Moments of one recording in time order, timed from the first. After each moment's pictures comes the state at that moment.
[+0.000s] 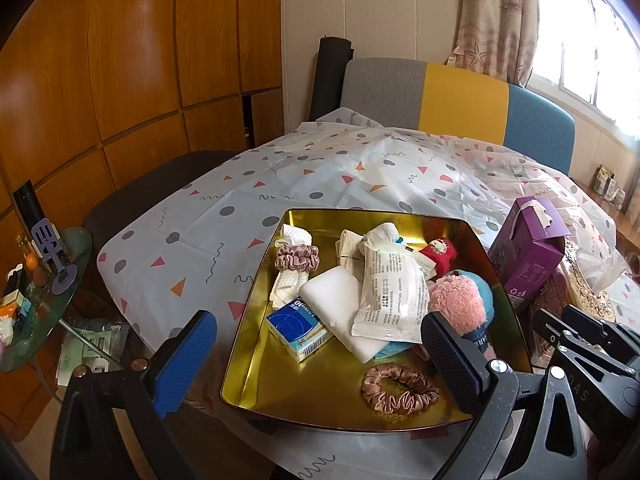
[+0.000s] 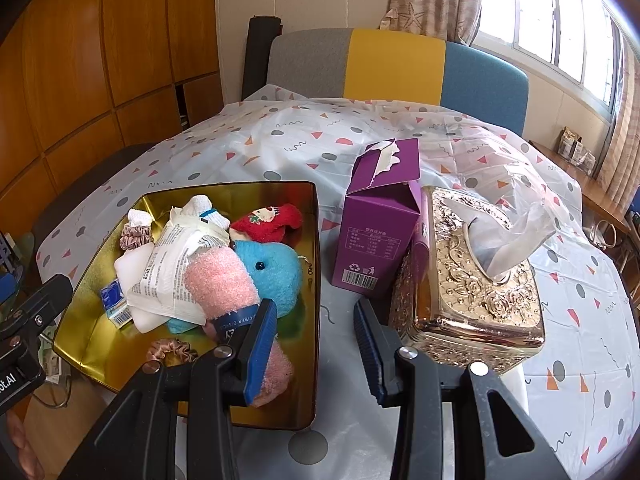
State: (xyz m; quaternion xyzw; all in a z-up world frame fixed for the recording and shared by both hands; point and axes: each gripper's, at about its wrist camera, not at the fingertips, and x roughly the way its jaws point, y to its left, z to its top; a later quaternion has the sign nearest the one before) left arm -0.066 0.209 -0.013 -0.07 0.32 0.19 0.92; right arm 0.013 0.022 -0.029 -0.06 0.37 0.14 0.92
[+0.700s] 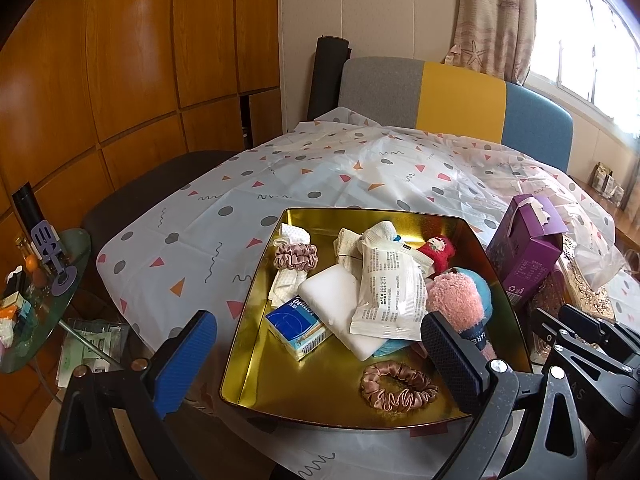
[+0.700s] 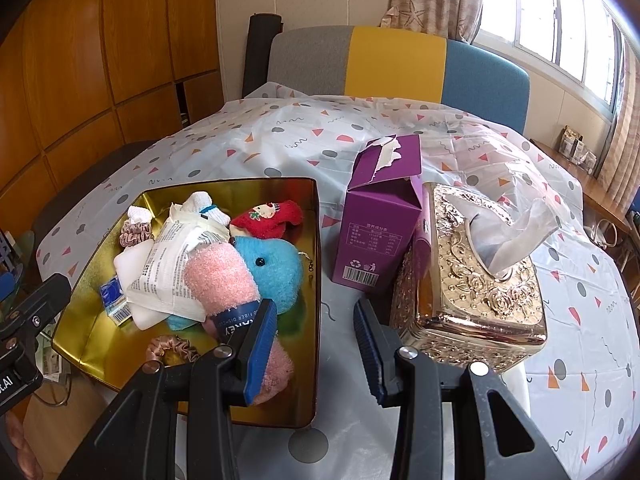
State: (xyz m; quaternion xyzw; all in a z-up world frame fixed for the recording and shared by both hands) left arm -0.067 0.207 -0.013 -0.07 0.32 0.18 0.93; right arm 0.013 0.022 -0.031 -0.06 0.38 0.14 0.91
